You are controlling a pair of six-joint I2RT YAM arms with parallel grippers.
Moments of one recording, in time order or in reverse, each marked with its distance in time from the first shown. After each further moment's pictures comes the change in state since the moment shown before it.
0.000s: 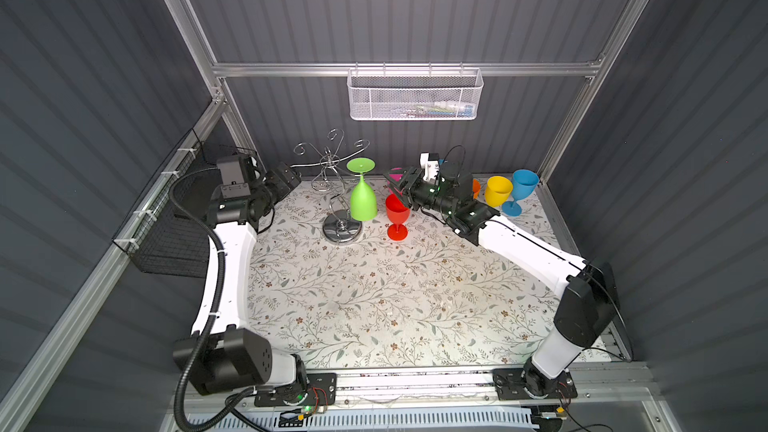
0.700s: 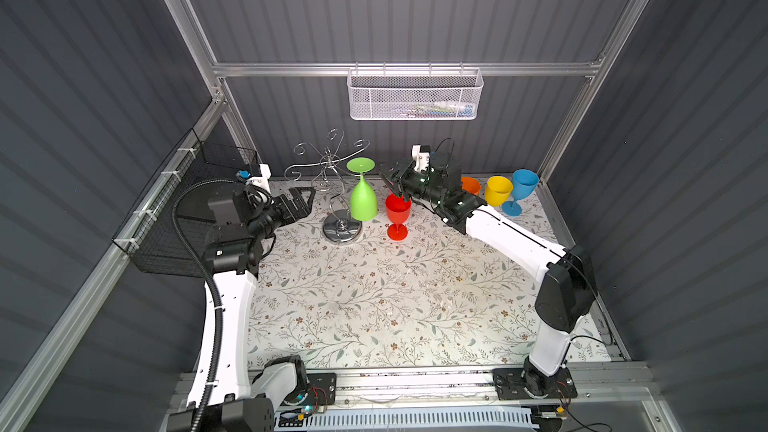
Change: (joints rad) left arm -0.006 -0.291 -0.282 0.205 0.282 0.266; right arm 0.000 0.118 0.153 -0.006 0.008 0.036
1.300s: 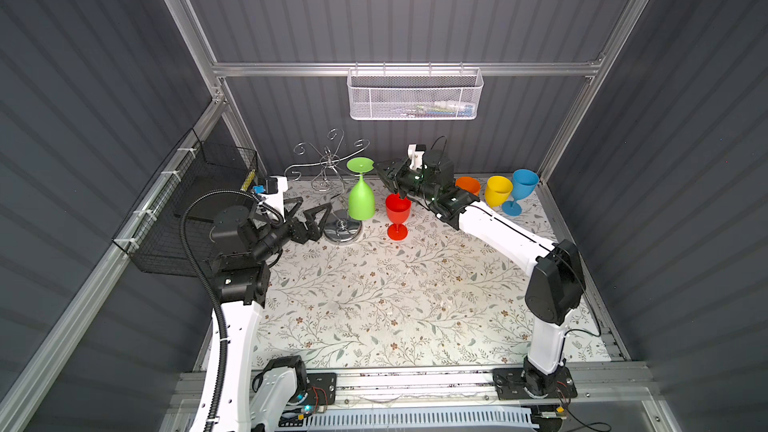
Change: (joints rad) left arm -0.040 -0.156 -0.207 0.240 0.146 0.141; right arm 0.000 0.066 0.078 -0.029 0.012 -0.004
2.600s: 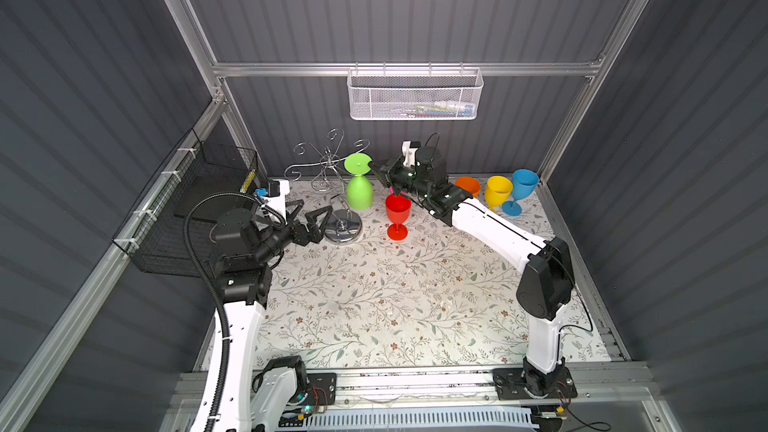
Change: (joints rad) left arm 0.000 -0.005 -0.034 0.014 -0.003 0.004; right arm 0.024 0.063 0.099 -0.034 0.037 -0.008
